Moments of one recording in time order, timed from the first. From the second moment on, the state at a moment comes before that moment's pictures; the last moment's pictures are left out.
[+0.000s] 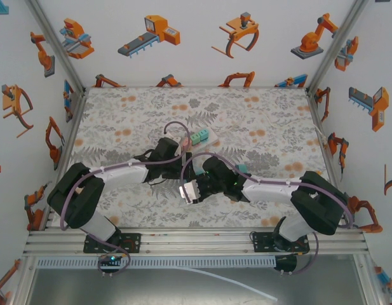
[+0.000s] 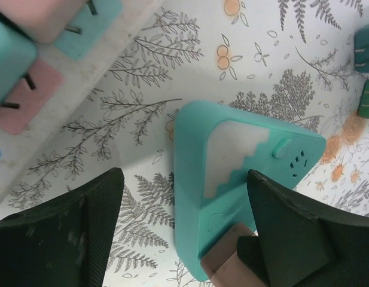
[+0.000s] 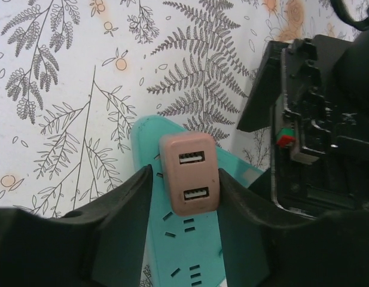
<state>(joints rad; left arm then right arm) -0.76 1.56 0.78 -0.07 0.09 -0.57 0.97 1.49 0.65 0.17 -0.42 -0.95</state>
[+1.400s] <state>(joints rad) -0.89 1.72 0.44 0.87 -0.10 -0.76 1.00 1.42 0.63 0.14 -0.31 -0.73</state>
